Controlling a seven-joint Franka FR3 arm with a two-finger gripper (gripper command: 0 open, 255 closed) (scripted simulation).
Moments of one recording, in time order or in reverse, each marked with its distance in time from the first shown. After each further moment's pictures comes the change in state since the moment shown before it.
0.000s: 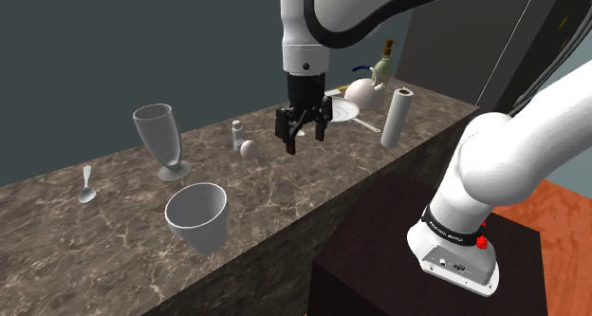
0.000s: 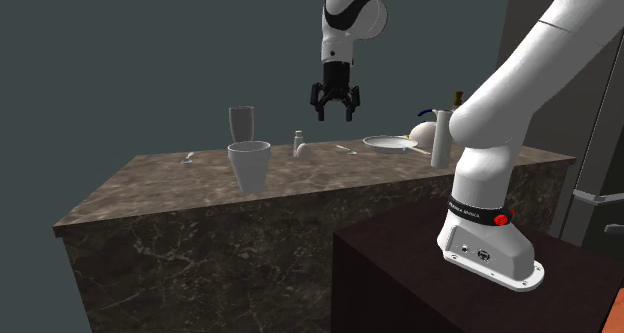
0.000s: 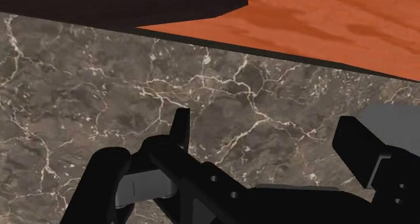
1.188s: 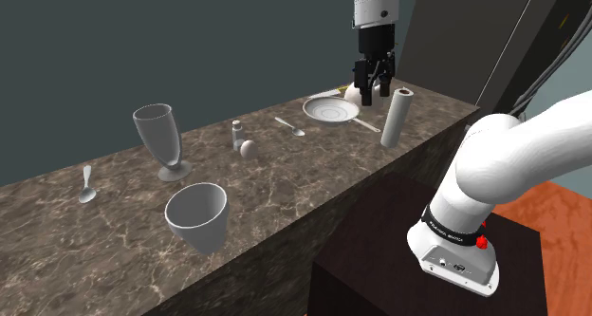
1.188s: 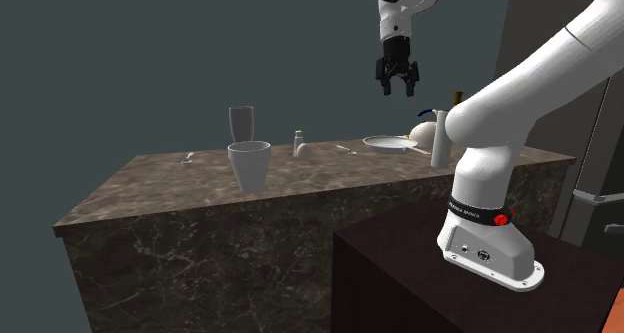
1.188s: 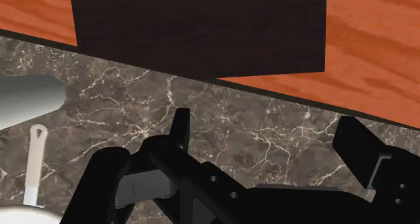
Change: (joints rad) arm -0.107 -0.236 -0.322 0.017 -0.218 -0.439 -0.346
